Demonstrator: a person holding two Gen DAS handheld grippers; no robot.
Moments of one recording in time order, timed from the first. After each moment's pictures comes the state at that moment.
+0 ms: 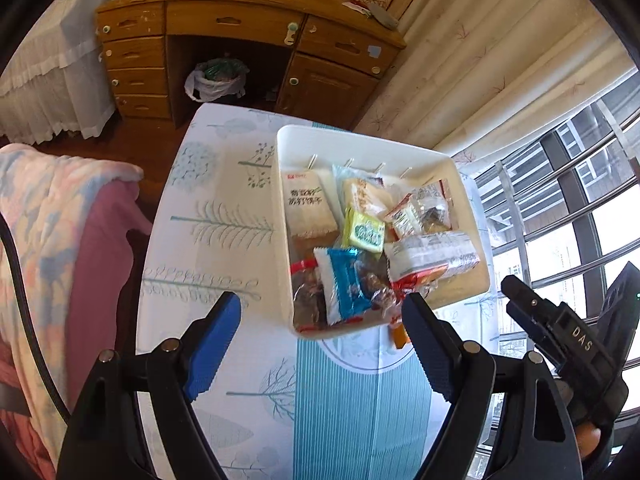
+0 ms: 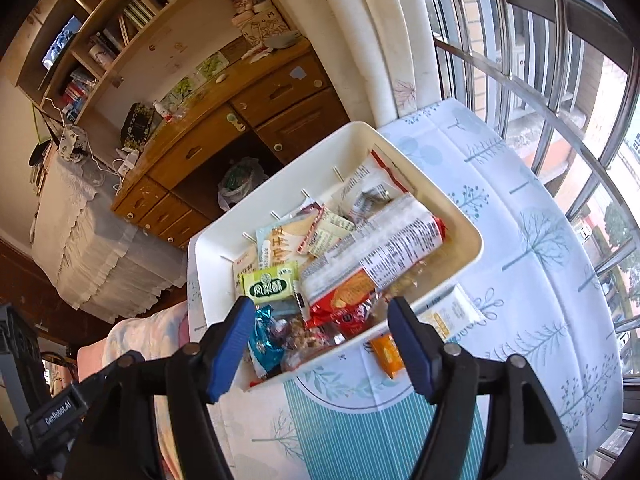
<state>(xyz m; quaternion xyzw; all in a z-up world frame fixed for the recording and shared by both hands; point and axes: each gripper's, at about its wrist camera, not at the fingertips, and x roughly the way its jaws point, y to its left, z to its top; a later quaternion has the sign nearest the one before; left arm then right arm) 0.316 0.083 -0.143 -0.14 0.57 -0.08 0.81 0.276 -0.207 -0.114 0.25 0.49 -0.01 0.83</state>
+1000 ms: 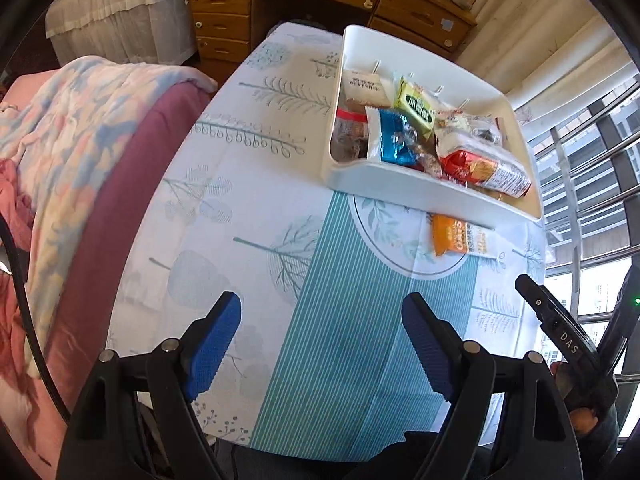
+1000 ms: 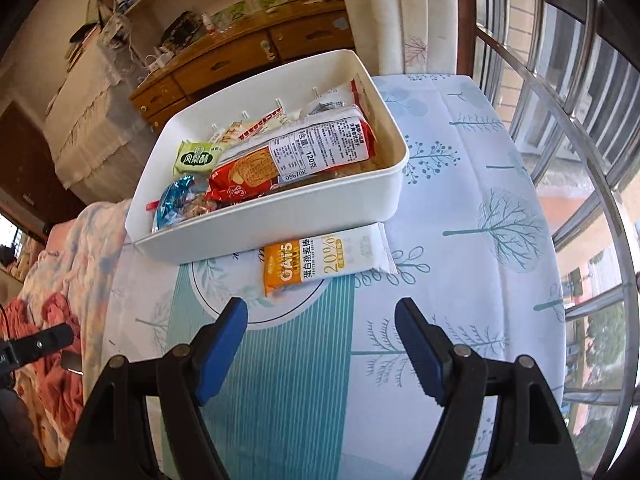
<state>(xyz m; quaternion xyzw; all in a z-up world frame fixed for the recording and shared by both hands) 0.178 0.031 -0.191 -0.16 0.61 0.06 0.78 0.208 -0.260 -0.192 0.07 0.53 0.10 0.84</state>
